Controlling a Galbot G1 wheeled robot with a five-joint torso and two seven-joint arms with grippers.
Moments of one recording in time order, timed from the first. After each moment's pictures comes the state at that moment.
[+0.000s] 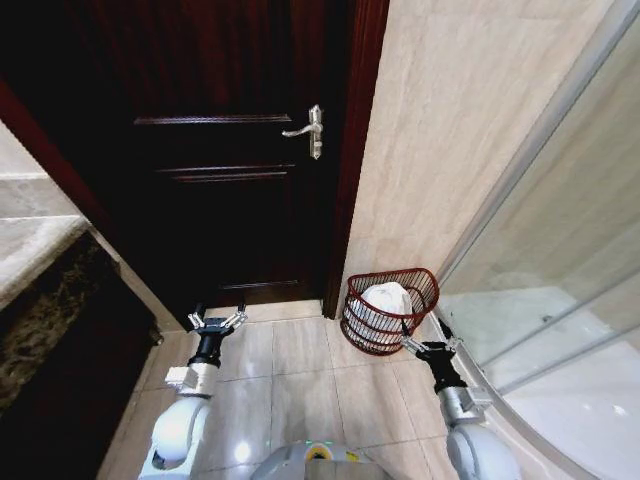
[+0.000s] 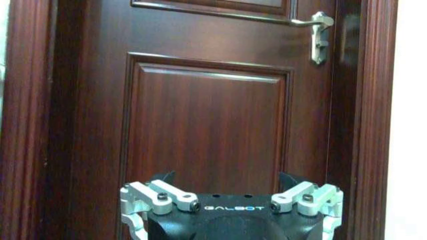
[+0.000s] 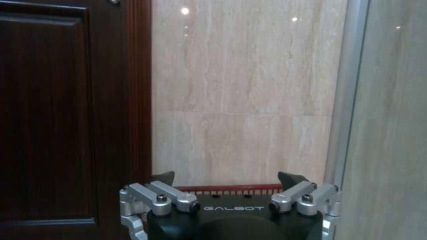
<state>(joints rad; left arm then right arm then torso) 1.61 -1.44 -0.68 -2.10 -0.24 -0.17 0.04 -1.67 1.45 0.68 2.08 0.15 0.08 -0.10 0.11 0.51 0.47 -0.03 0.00</state>
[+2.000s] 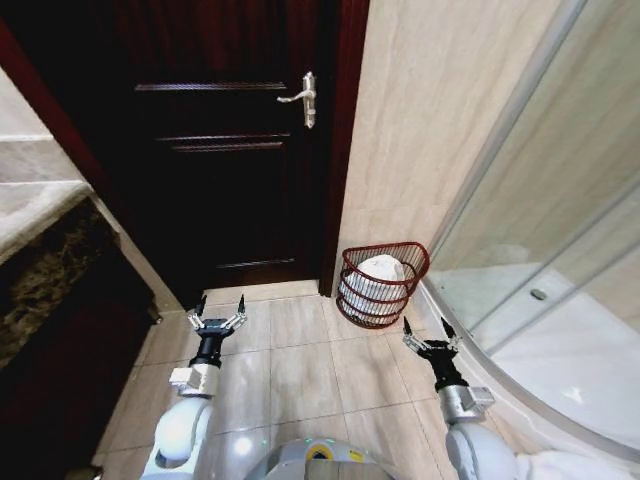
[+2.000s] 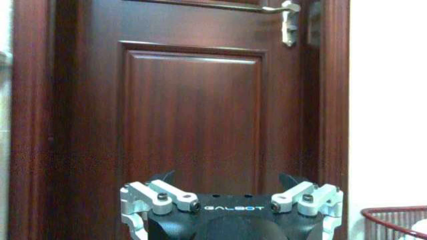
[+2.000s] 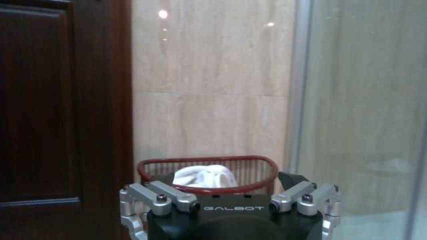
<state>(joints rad) 1.61 -1.45 -0.67 -2.08 -0.18 -0.19 0.02 -1.66 1.45 0.69 2.07 0.16 0.10 -0.08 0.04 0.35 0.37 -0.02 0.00</state>
